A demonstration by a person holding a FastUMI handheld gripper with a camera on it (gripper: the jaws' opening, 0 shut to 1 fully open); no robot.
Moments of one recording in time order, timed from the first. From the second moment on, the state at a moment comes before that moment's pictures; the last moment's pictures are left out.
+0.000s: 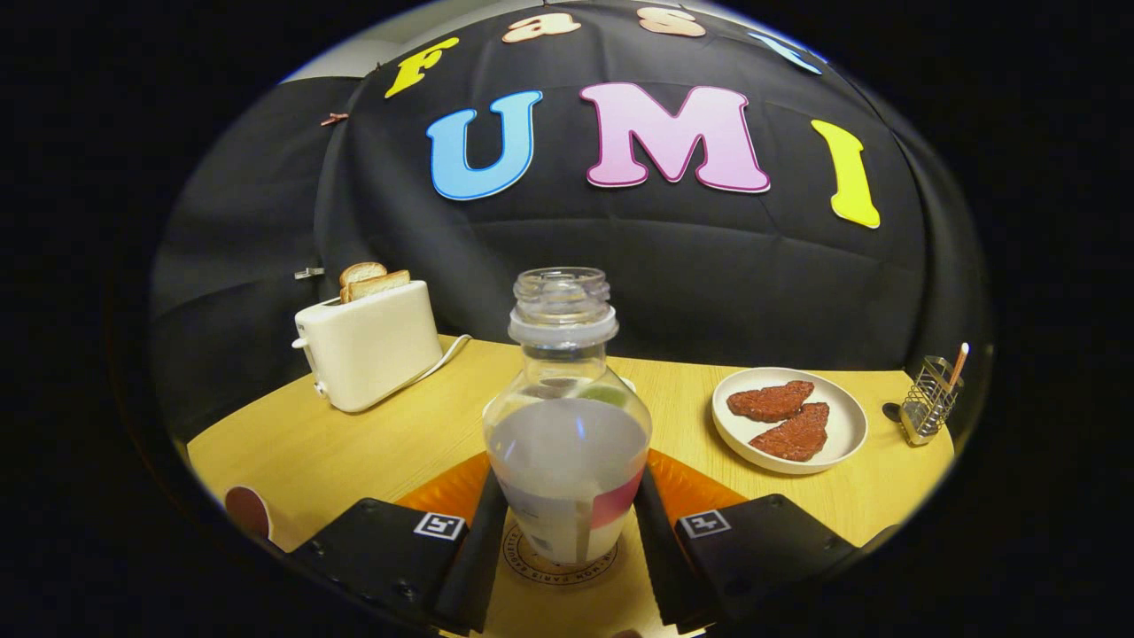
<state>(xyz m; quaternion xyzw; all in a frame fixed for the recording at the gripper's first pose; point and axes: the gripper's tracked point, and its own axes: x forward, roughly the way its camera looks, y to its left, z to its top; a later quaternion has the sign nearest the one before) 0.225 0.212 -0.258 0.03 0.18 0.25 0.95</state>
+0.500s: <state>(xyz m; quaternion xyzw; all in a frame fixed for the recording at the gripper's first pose) 0.219 0.205 -0.256 0.02 0.19 0.24 0.95</state>
